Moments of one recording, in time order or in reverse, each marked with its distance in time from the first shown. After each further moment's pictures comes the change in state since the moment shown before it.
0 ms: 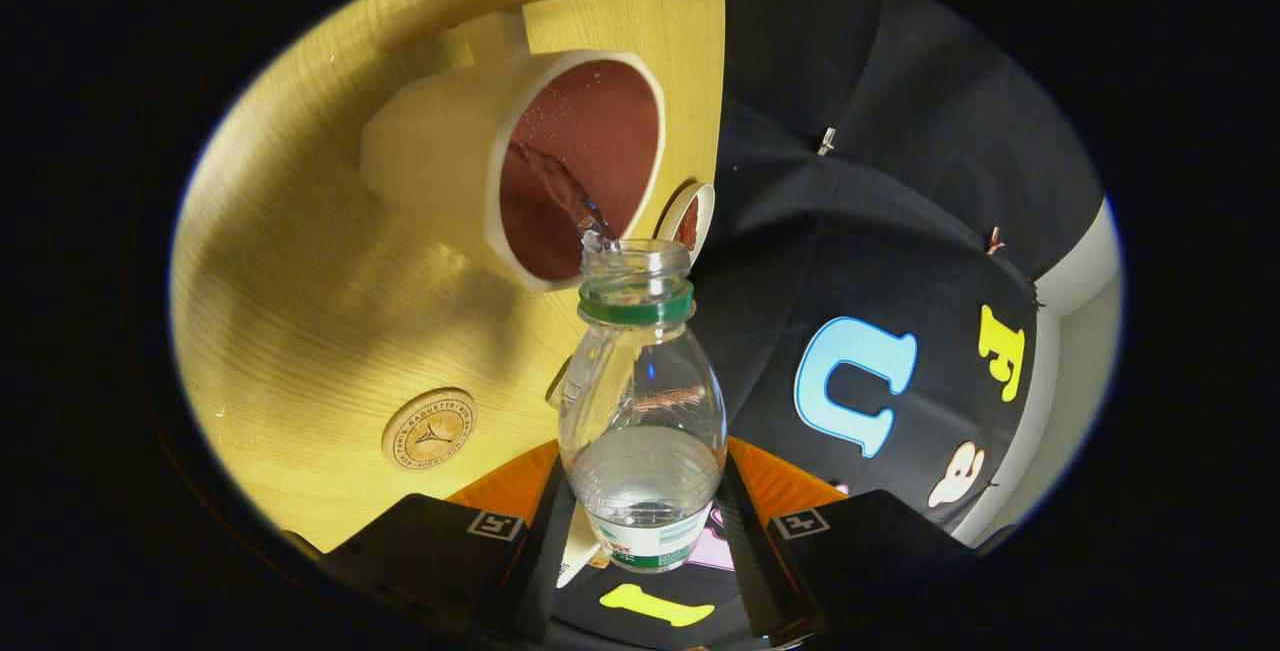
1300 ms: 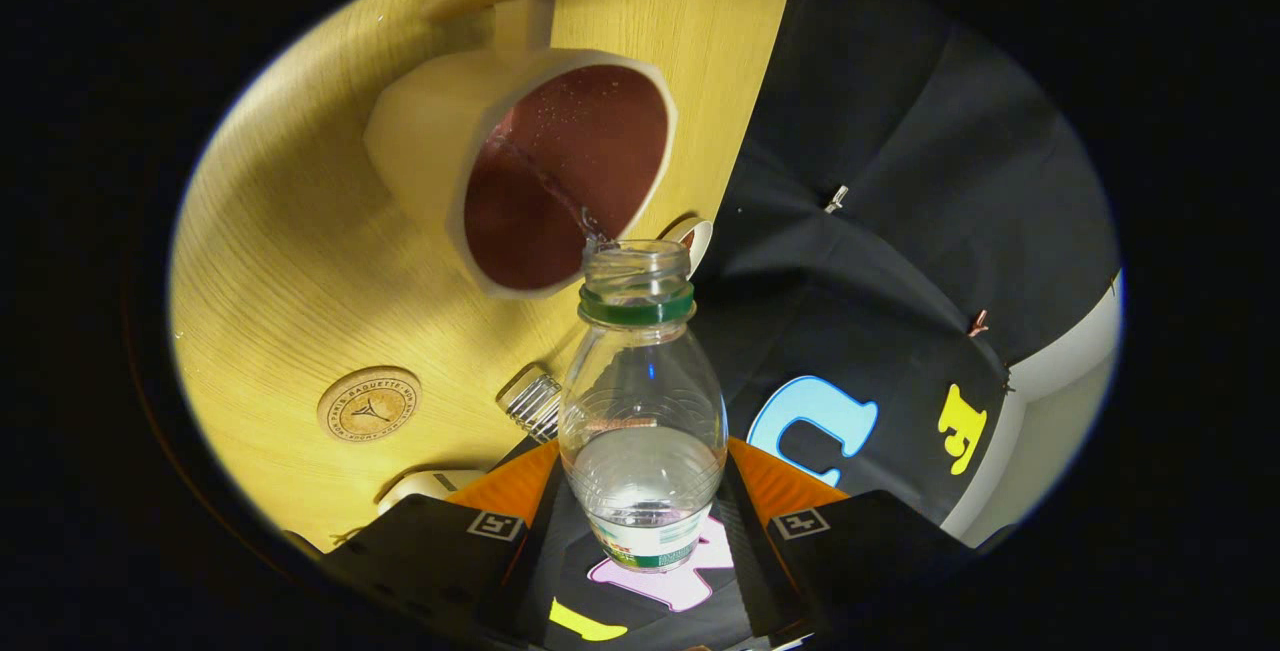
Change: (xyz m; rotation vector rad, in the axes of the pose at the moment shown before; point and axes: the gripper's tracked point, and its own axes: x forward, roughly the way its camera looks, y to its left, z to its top) arm 0.011 -0.029 0.022 -0.228 -0.099 -0.054
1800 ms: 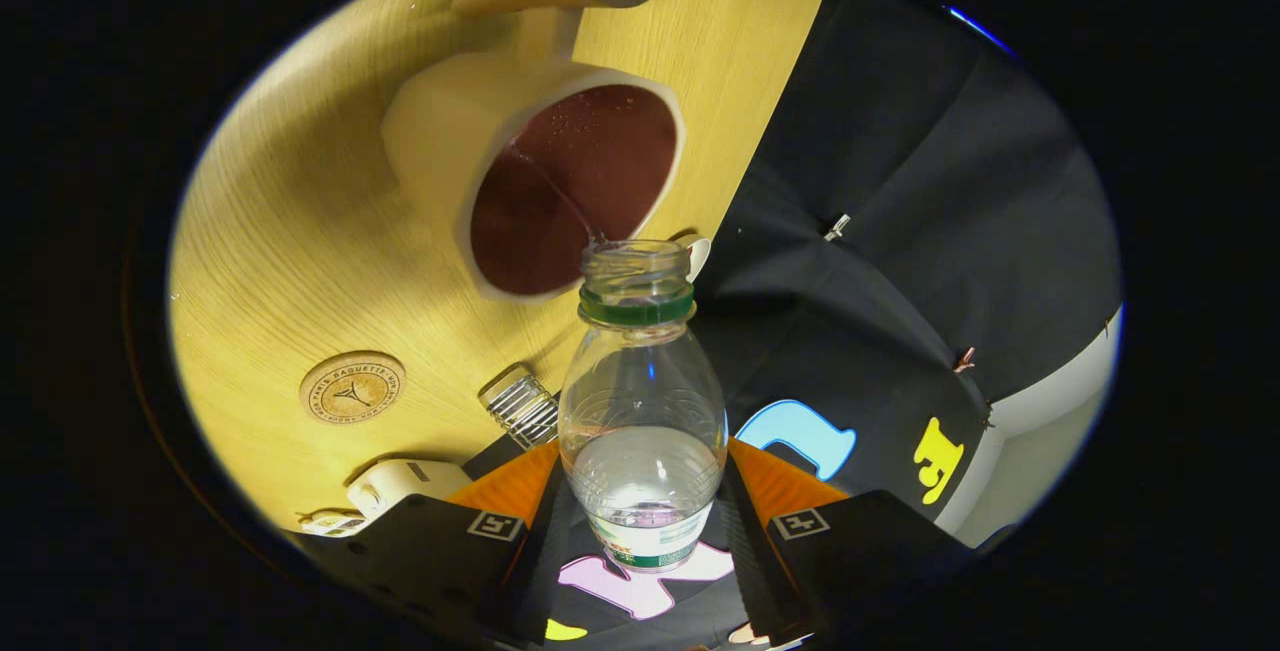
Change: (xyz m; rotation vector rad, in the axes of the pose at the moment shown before) arm -0.002 -0.010 0.007 -0.103 -0.031 -0.018
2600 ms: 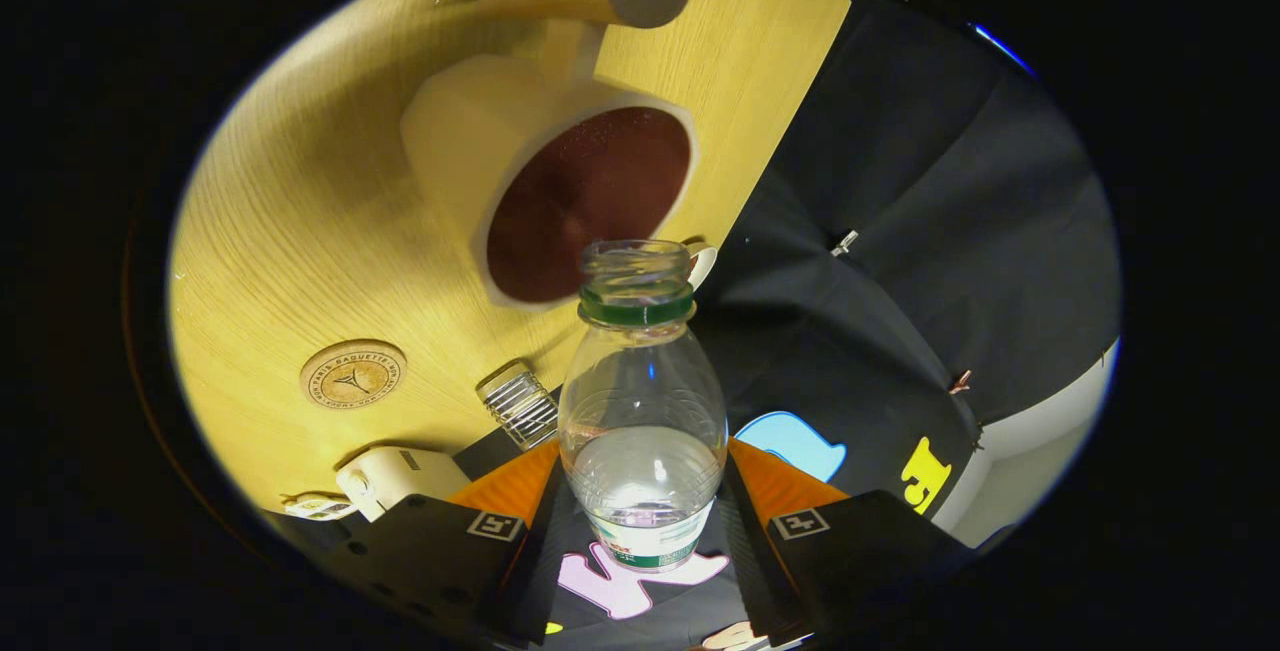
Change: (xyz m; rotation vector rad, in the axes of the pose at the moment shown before) arm -0.004 0.000 0.003 -0.051 -0.003 0.020
